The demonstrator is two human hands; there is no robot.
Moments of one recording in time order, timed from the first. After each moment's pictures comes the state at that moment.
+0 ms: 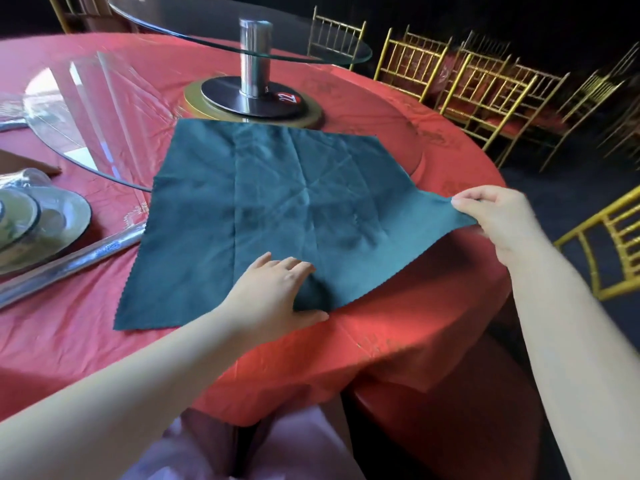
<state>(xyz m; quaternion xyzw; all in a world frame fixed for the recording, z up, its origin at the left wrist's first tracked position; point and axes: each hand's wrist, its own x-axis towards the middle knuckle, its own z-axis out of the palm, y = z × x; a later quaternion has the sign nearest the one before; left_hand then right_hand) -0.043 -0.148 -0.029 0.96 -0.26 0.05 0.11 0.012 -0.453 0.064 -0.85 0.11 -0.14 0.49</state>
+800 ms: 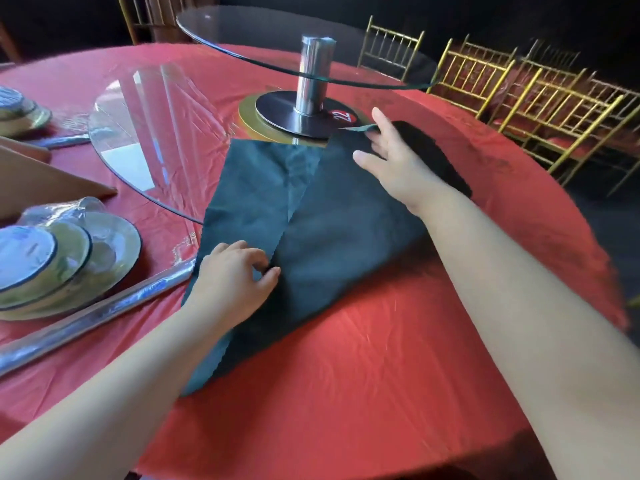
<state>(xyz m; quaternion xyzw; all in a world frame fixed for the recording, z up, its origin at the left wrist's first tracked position) 0.027 -0.054 -0.019 0.96 0.02 0.09 0.26 0.161 -0.263 0.079 -0.86 -0.16 0.02 0.48</state>
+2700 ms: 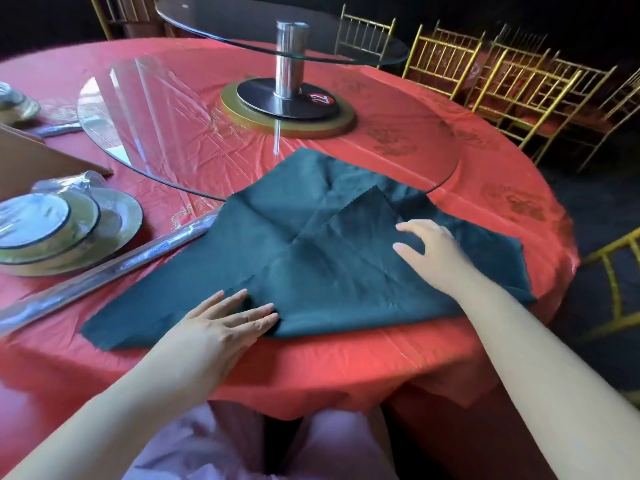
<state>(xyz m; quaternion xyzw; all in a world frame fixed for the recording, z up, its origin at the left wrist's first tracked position) -0.097 -0.029 -0.061 0.95 -0.28 0.11 0.07 0.023 -0.365 -0.011 -0.97 -0.09 -0.08 0.21</state>
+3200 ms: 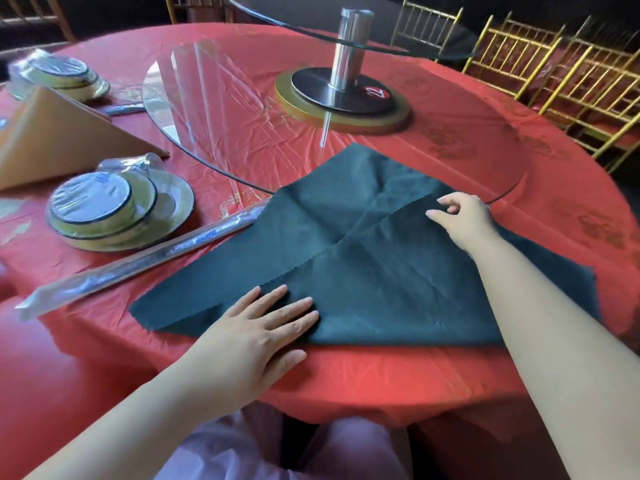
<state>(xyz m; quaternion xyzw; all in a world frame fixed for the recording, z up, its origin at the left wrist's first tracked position) -0.101 -0.033 -0.056 0.97 -0.25 0.06 0.04 0.117 -0.335 -0.008 -0.95 0.04 -0.07 0.29</state>
